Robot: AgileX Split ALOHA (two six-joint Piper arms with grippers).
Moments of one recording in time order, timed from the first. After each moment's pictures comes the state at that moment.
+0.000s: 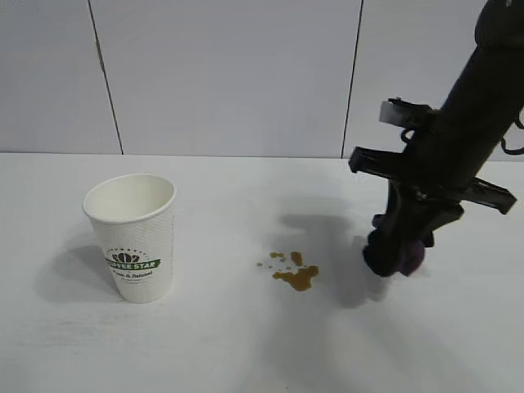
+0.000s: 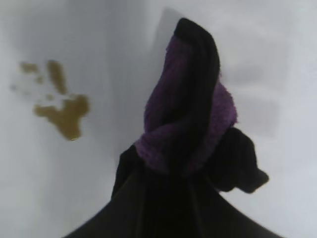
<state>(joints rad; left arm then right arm) -0.03 -0.02 -0.48 -0.02 1.13 0.03 0.22 1.88 -1.19 0.43 0.78 -0.12</state>
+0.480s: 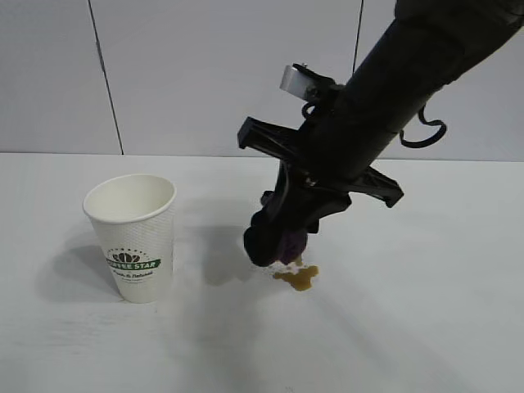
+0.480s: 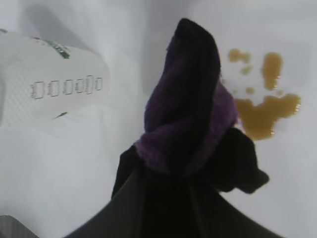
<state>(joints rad) -0.03 -0.02 -0.48 -0.02 1.13 0.03 0.47 1.86 -1.19 0.59 0.64 -0.17</state>
